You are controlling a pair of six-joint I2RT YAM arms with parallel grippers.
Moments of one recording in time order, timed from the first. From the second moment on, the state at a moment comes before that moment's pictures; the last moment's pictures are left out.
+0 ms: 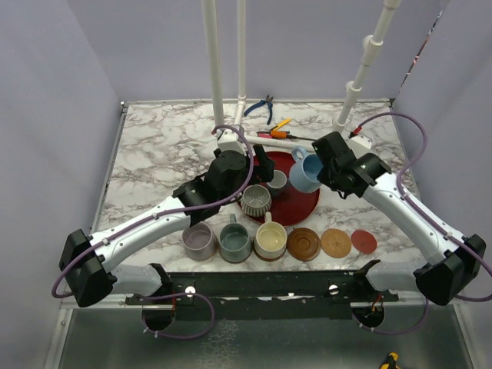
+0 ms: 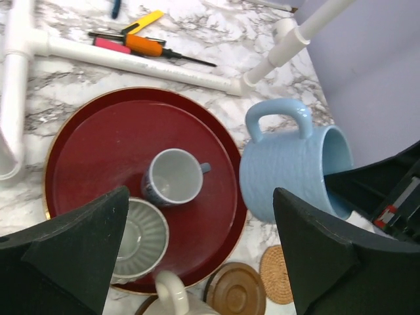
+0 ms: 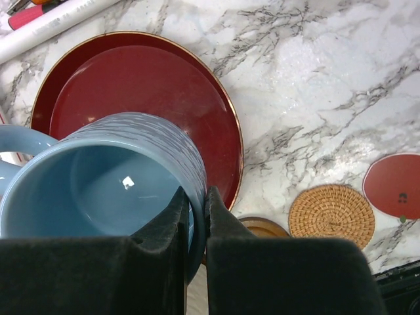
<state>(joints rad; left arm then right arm) -0.91 1.23 1.03 -0.12 -0.42 -0.67 0.59 1.30 1.27 -0.99 0.55 1.01</state>
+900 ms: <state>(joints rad) -1.02 1.67 1.33 -0.10 -0.48 -0.69 0.61 1.25 1.18 -0.96 0.54 1.07</state>
